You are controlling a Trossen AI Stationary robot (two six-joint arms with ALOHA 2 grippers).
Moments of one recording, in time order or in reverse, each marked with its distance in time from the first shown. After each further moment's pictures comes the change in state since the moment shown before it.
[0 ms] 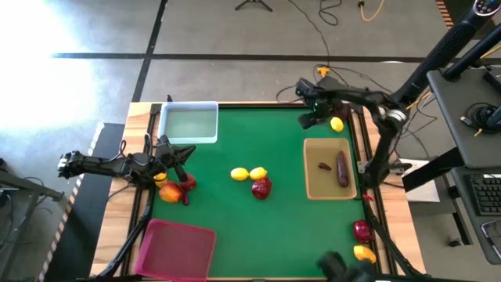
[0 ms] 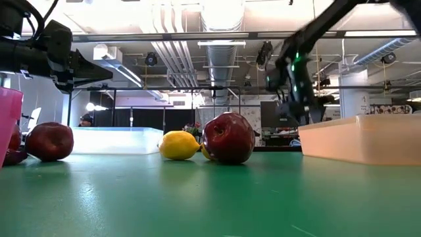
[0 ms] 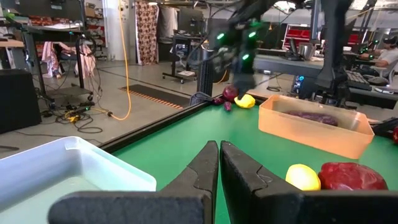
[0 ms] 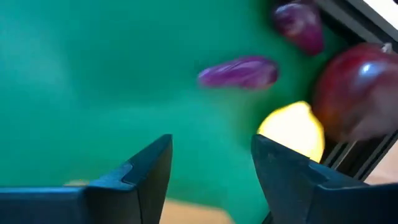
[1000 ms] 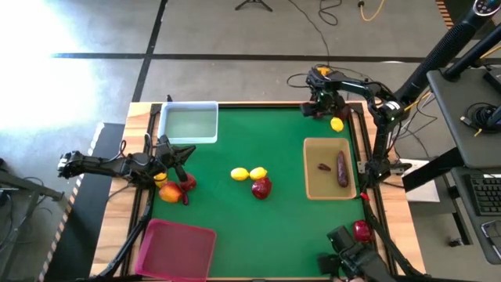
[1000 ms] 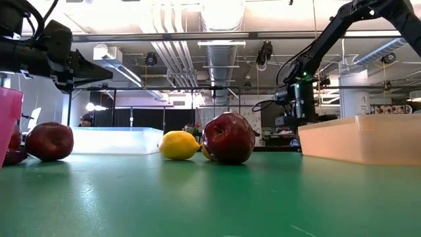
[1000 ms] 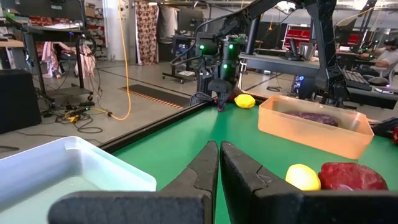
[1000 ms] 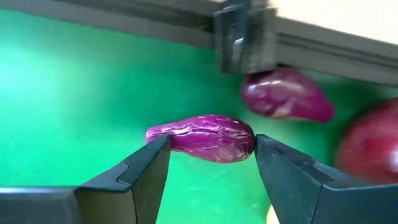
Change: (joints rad) left arm 0.000 0.000 0.000 0.000 0.000 0.000; right arm -0.178 0.097 -0.009 0.215 -0.159 0.041
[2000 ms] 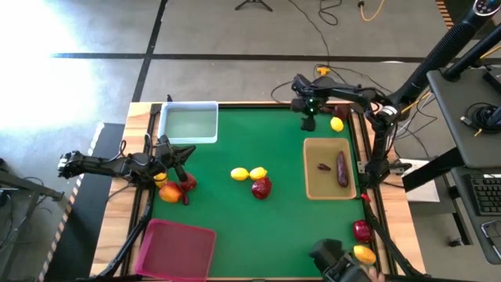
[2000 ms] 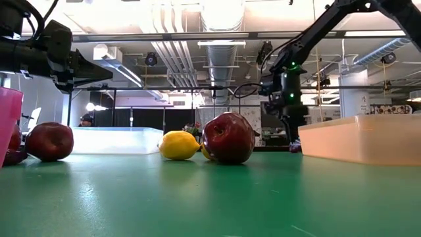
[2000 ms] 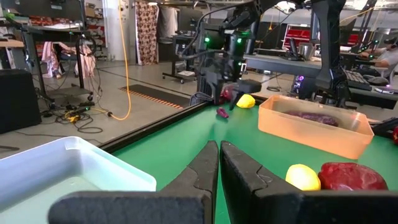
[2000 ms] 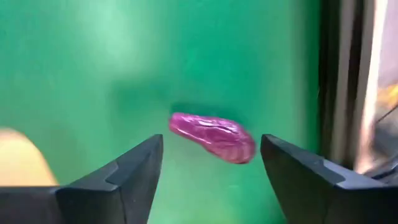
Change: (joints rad) left arm 0.000 0.000 0.000 0.000 0.000 0.000; right arm 0.187 -0.034 0.028 -0.004 0.005 -1.086
